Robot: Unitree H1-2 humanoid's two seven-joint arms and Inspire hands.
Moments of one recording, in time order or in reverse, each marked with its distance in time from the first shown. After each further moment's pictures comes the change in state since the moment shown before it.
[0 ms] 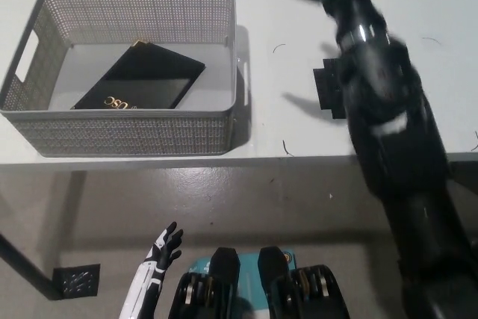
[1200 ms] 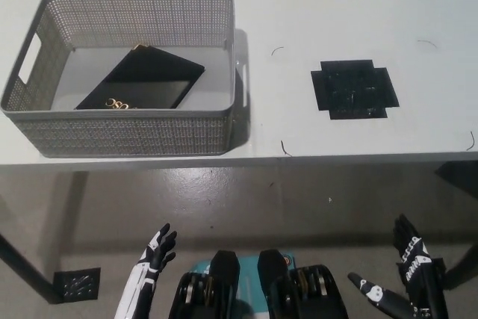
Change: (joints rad) left_arm 0.003 0.001 0.019 0.016 -0.021 0.002 0.000; right_arm 0.927 -0.041 -0.033 -0.045 -0.014 -0.384 0.049
